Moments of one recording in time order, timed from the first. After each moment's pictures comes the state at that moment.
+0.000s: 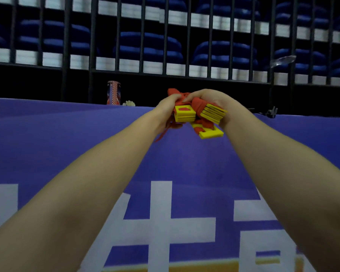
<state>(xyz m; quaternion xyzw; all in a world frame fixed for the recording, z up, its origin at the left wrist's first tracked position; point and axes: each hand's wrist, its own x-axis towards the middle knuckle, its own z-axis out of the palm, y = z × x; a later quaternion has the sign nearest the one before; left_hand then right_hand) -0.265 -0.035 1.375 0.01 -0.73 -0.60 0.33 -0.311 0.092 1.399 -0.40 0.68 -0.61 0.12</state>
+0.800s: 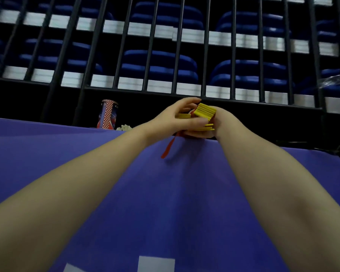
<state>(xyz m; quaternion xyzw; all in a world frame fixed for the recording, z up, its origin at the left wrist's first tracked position) -0.386 -0.144 1.428 -0.19 -0.84 -0.32 0.39 -0.521 -0.046 1.471 -0.42 0.60 -0.68 0.00</state>
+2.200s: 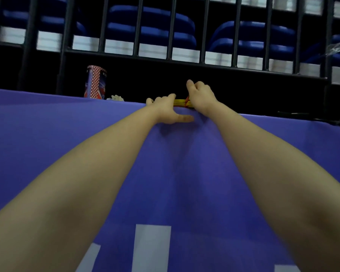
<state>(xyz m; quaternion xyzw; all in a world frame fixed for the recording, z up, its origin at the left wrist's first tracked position) -0.462 -0.187 1.421 0.16 -0.91 0.00 0.39 -0.554 -0.091 1.449 -0.40 0.73 -0.45 -0.31</state>
